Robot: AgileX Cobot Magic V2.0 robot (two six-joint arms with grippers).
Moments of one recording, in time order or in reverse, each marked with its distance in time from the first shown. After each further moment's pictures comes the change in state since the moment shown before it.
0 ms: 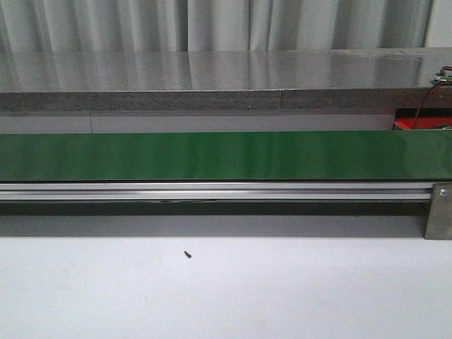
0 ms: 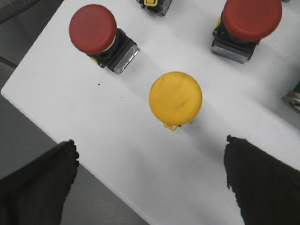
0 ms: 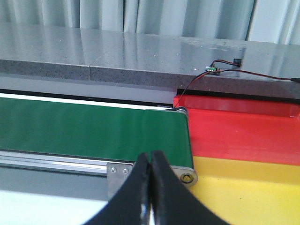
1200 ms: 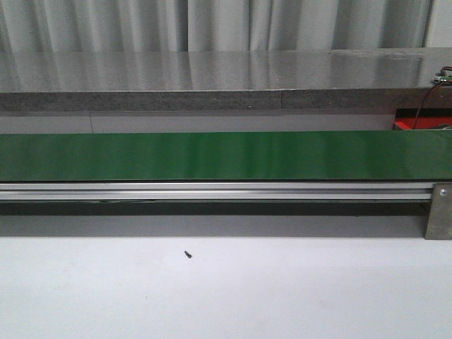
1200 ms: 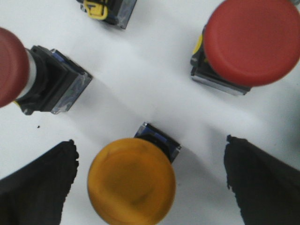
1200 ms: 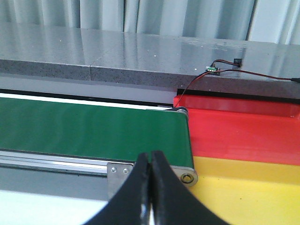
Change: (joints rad) left arm -0.008 0.252 -0.037 -0.033 -0.198 0.010; right arm 0.000 0.000 0.000 0.000 0.000 0.000
